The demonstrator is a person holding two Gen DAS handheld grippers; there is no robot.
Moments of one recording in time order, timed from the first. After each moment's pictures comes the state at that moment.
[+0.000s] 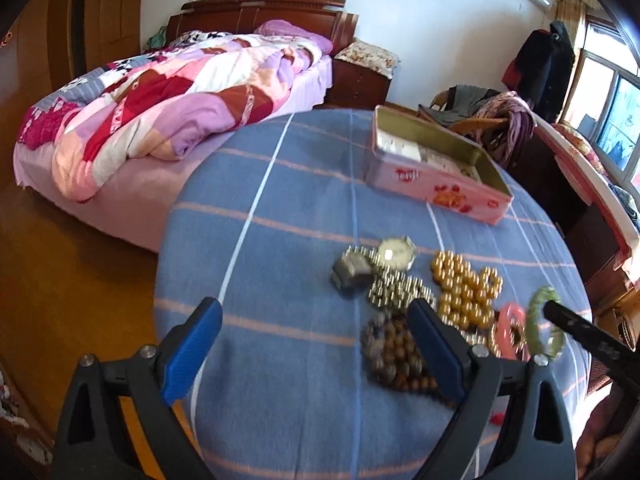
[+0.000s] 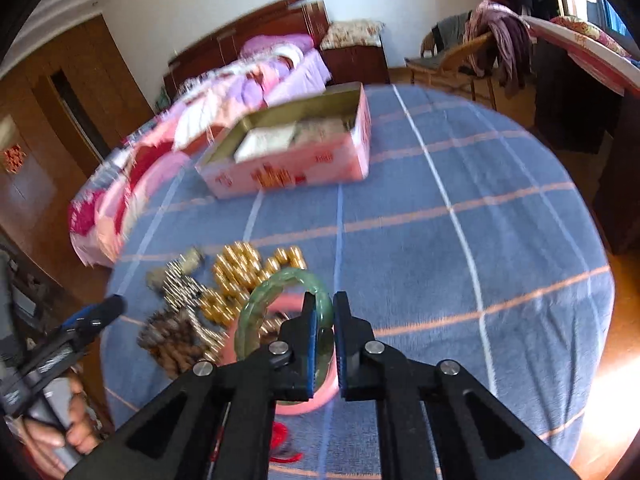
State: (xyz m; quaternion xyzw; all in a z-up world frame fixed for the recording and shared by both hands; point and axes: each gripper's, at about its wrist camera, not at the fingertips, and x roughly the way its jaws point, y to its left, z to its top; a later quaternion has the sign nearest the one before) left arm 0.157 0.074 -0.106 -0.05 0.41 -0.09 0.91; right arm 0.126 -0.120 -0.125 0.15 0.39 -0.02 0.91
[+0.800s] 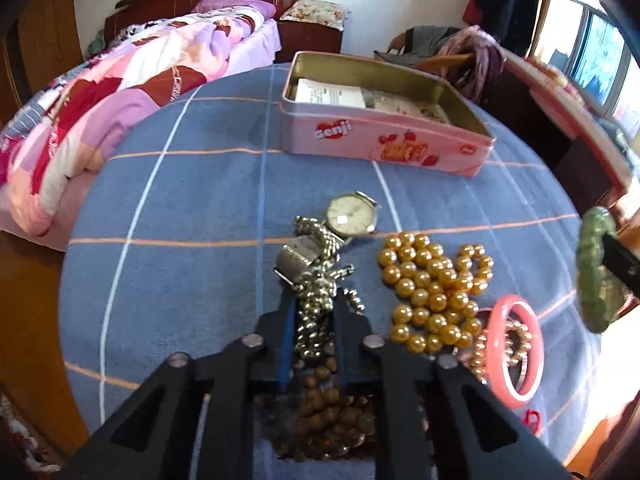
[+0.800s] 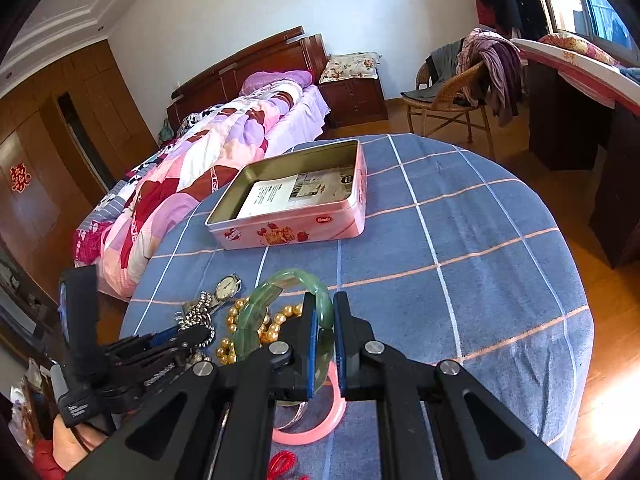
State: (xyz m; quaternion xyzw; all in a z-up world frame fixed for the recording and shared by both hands) left arm 0.197 0.016 -0.129 0.02 0.47 -0.16 0.87; right arm 0.126 -0.132 -0.097 0.16 0.34 -0.03 0.93
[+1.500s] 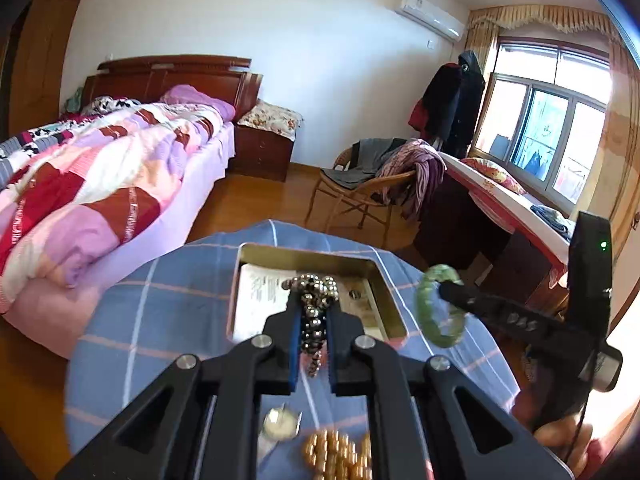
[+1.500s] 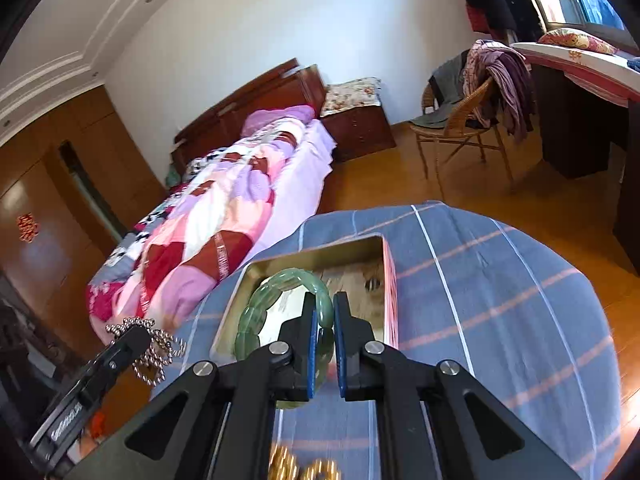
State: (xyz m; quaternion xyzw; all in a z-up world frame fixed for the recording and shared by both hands) left arm 0.272 0.000 -0.028 -0.06 0.30 -0.25 0.92; right arm 0.251 -0.161 -0.061 0.22 0.28 -0.03 0.93
